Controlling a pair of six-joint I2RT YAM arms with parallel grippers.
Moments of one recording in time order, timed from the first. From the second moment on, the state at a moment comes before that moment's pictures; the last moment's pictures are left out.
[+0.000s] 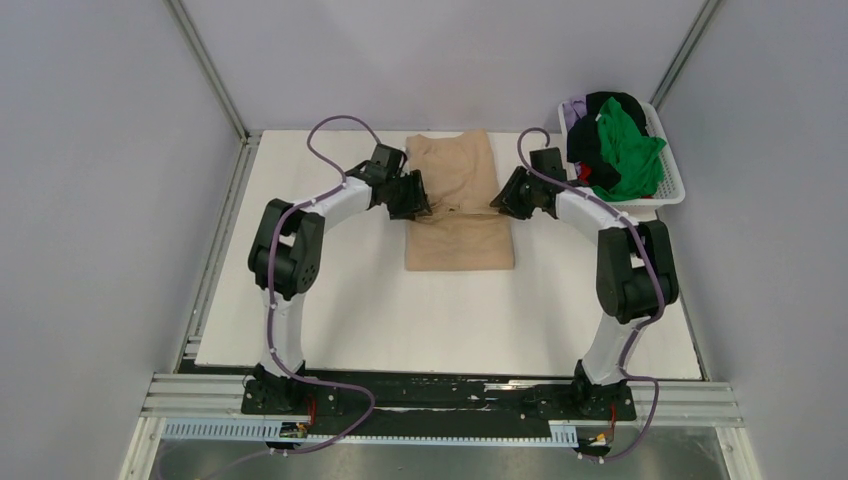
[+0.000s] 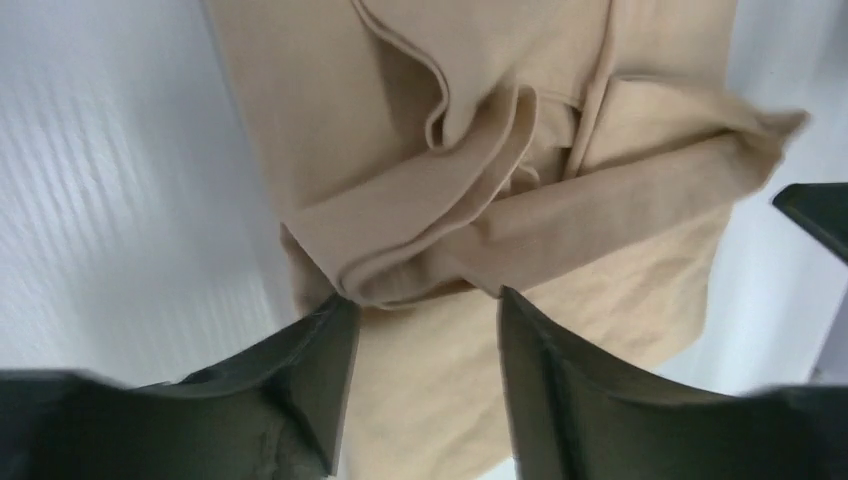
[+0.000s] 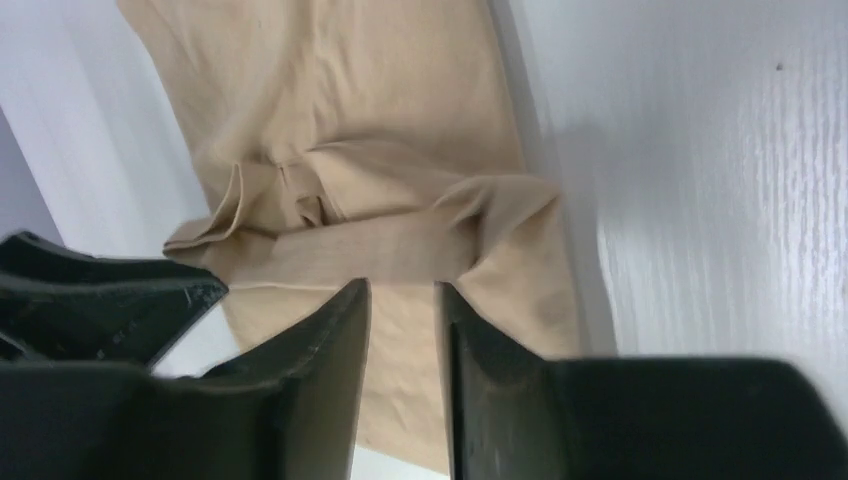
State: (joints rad) left arm -0.43 2.06 1.52 -0.33 0.27 -0.57; right arm 0.21 1.81 1.24 -0.26 -0.21 0.73
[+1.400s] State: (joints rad) left arm -0.52 1.83 1.08 -0.23 0.24 -0.62; right arm 0.18 1.53 0.81 -0.27 -0.30 0.64
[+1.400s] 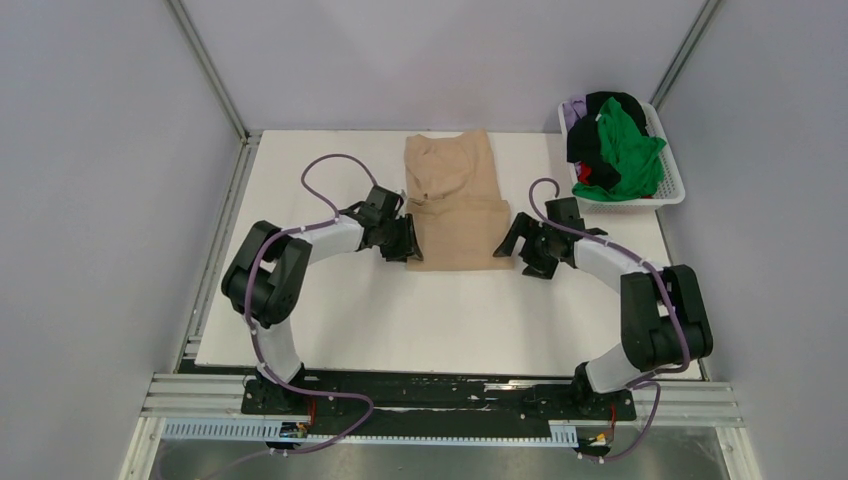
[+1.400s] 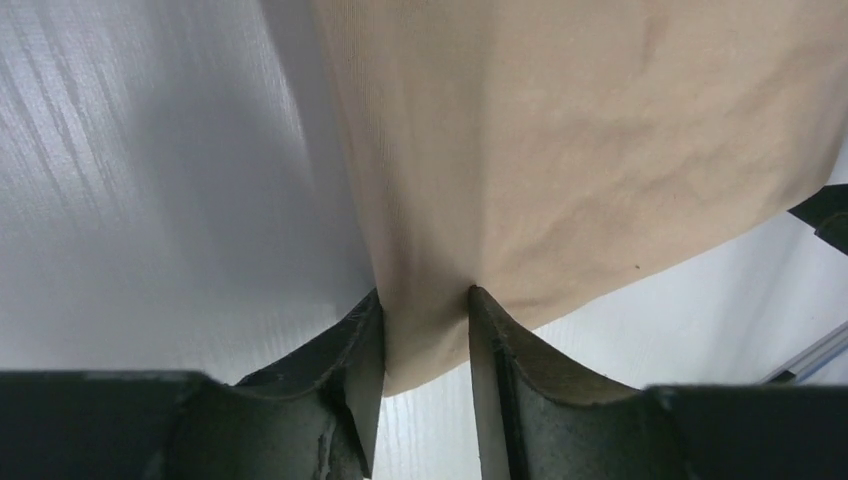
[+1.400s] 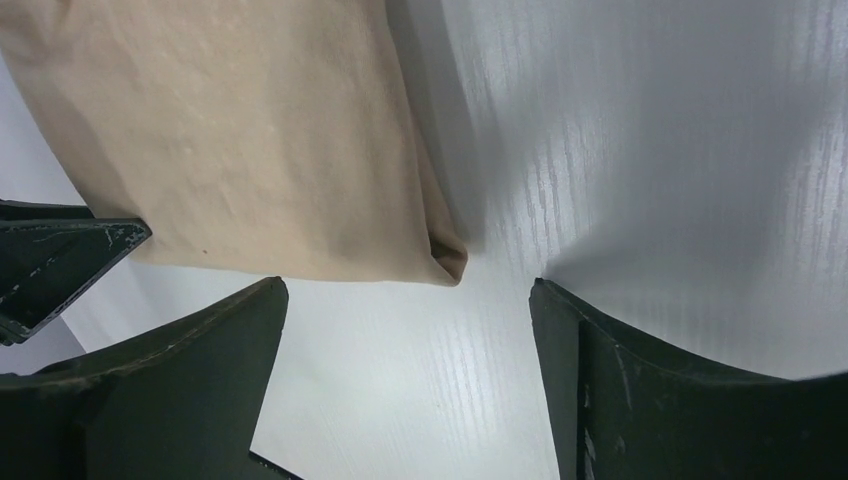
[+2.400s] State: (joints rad) left arm -0.54 1.79 1.03 -0.24 0.22 -0.60; right arm 0.25 1.58 0.79 -0.20 -0.26 0.67
